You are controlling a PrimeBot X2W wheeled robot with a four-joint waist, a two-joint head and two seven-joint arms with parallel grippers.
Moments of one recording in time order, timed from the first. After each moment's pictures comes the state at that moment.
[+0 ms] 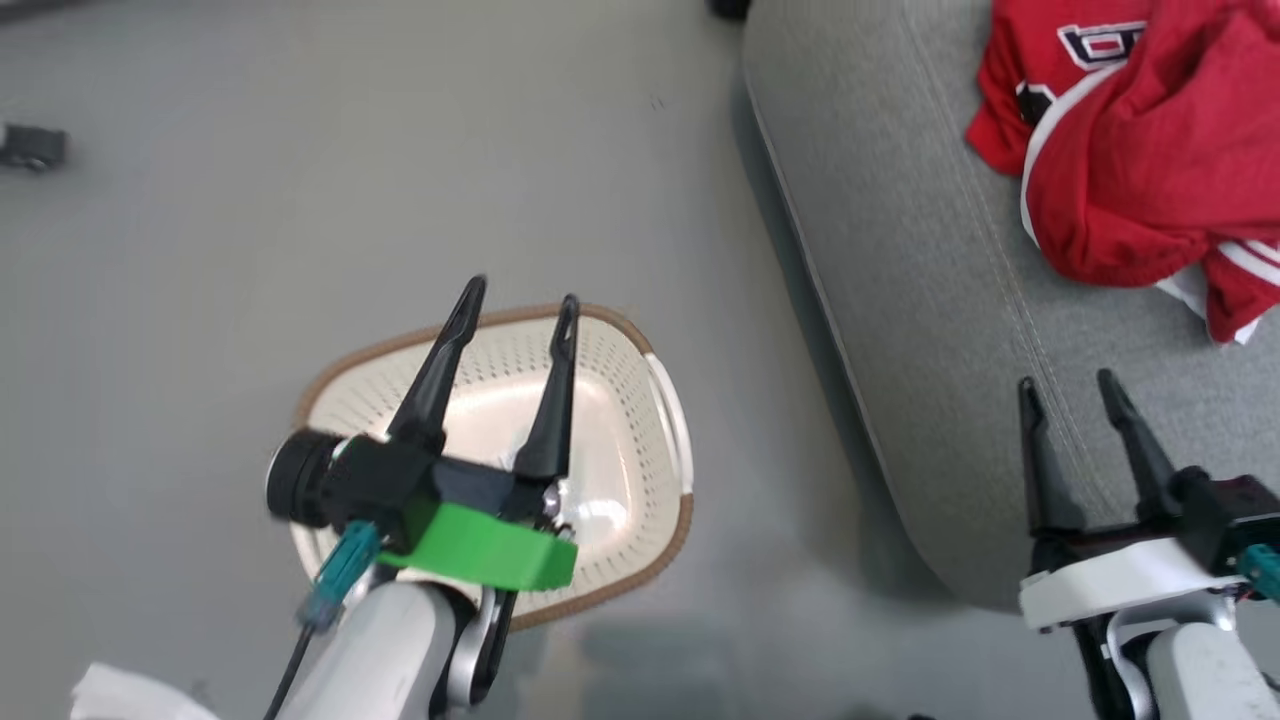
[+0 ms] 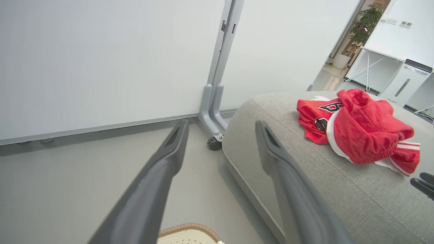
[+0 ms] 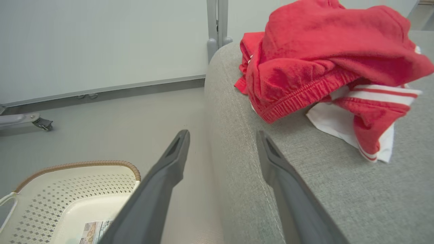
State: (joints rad) left arm -0.32 0.17 -0.53 0.02 -0.38 0.12 -0.26; right arm -0.08 -0.09 -0.06 0.07 0.20 0.13 -0.26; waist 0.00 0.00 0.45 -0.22
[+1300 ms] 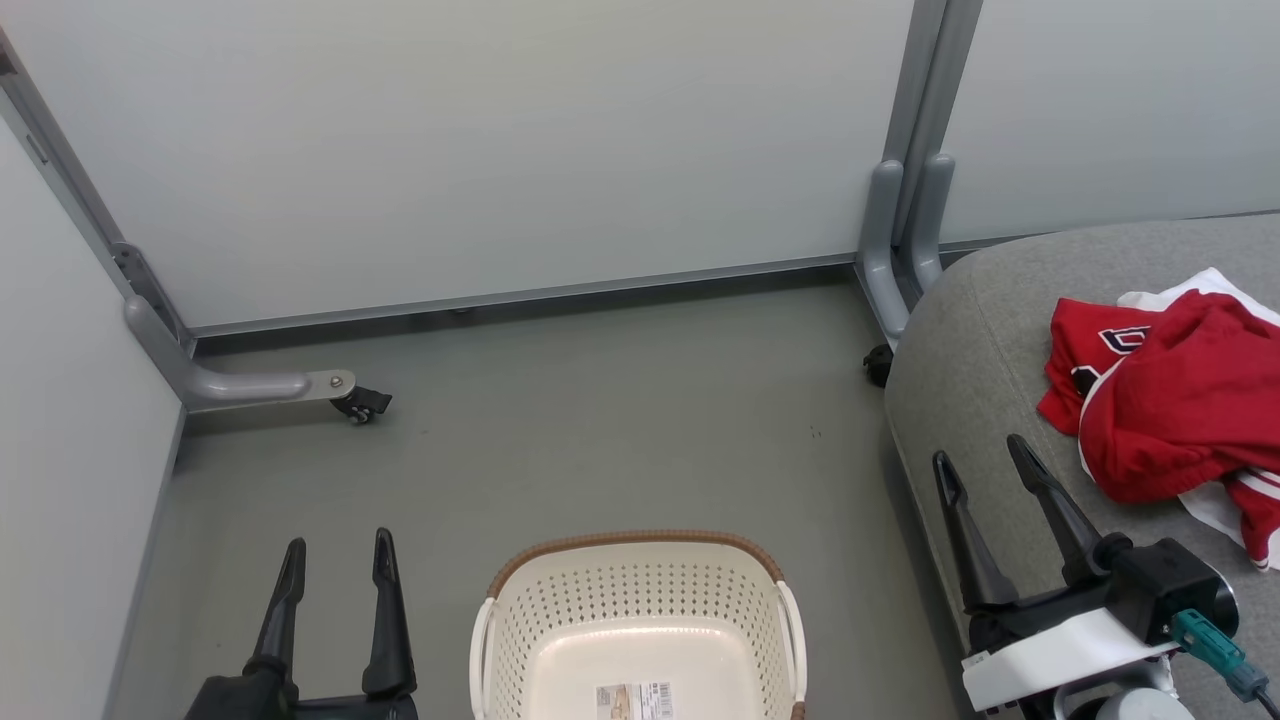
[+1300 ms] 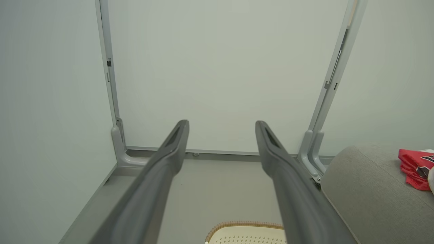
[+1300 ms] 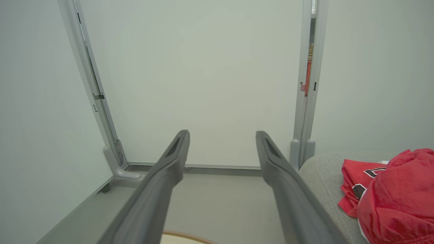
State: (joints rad) left arm 0.18 0.05 -0.10 -0.03 -0.23 0.02 -0.26; right arm 0.03 -0.09 0.09 0.00 0.22 0.13 -0.26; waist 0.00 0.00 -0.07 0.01
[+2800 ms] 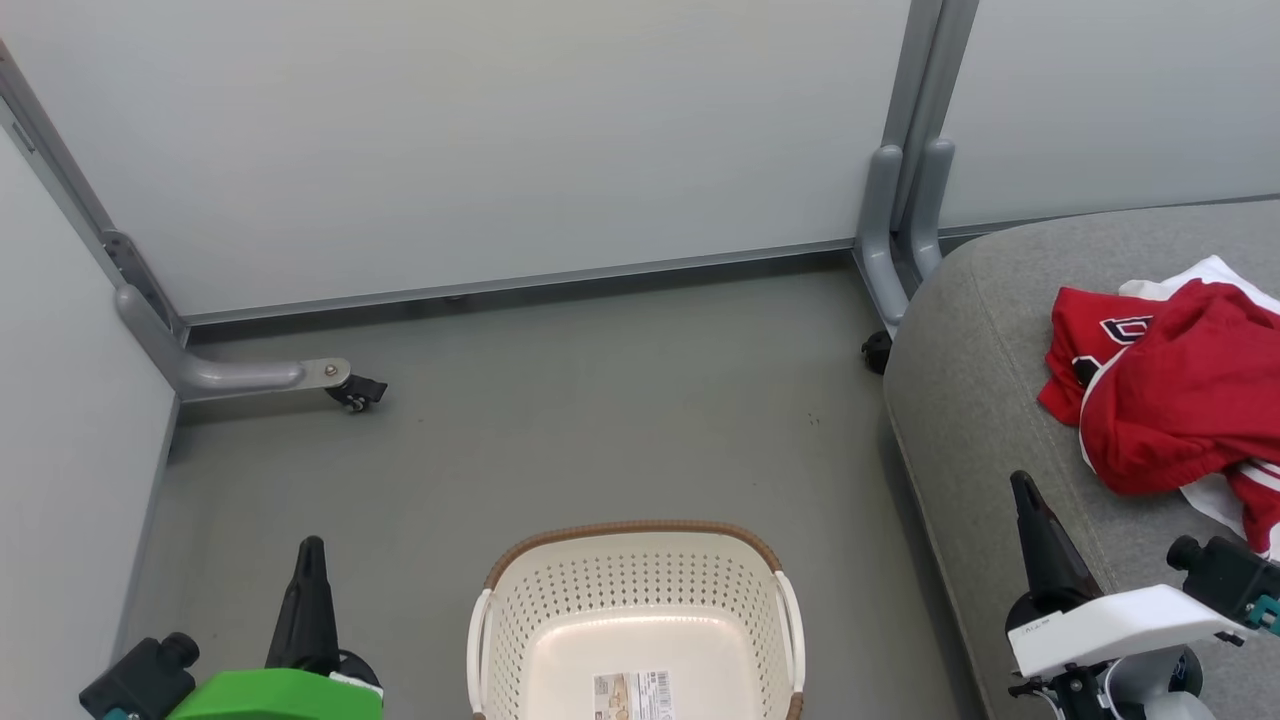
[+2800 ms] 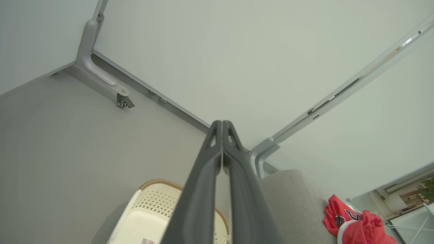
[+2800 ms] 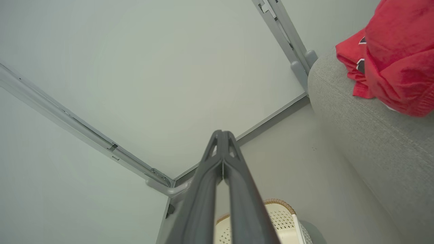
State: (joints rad) left arm 0.08 0.07 -0.06 0.12 -0.85 -0.04 -0.14; right arm 0.00 -0.09 0.04 0.13 0.83 0.13 -0.13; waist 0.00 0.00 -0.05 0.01
